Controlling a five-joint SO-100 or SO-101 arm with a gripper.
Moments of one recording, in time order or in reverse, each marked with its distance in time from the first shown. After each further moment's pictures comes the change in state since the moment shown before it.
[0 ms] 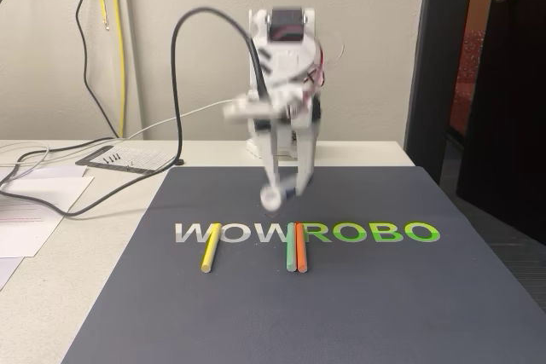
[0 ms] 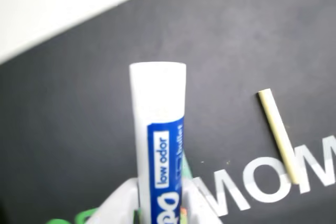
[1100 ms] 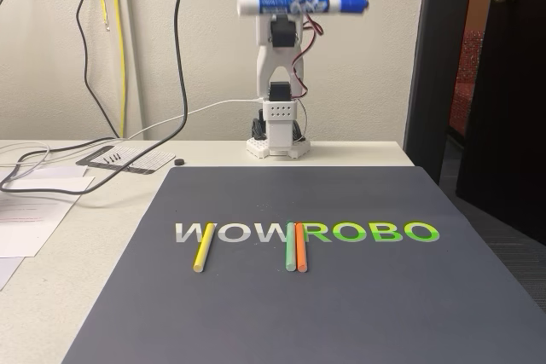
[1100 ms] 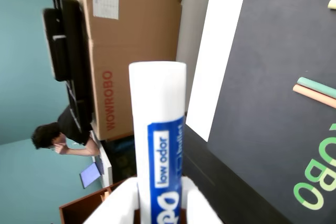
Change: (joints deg) arm -0.7 35.4 4.2 0.0 60.3
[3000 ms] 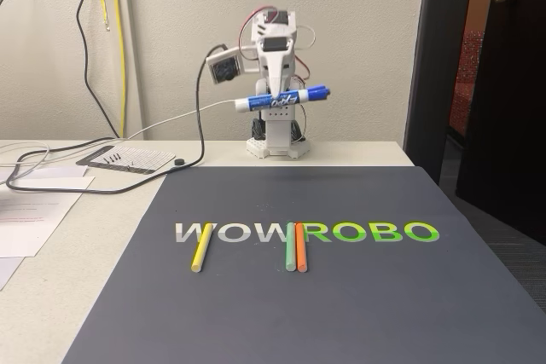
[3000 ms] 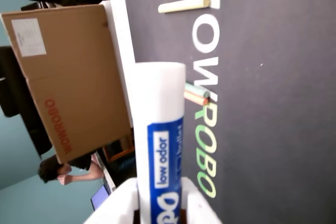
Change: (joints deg) arm 4.4 119.7 160.2 -38.2 8.3
